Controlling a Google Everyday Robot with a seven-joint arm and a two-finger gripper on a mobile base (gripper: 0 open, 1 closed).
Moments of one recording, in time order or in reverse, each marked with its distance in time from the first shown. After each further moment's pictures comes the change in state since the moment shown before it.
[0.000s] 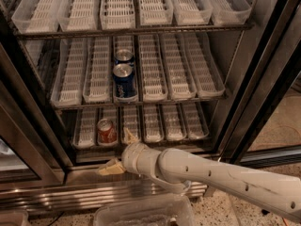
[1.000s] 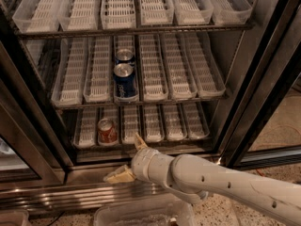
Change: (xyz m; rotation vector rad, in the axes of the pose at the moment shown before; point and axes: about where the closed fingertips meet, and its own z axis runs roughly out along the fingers) arm -0.004 0.012 -0.055 0.008 0.060 -0.008
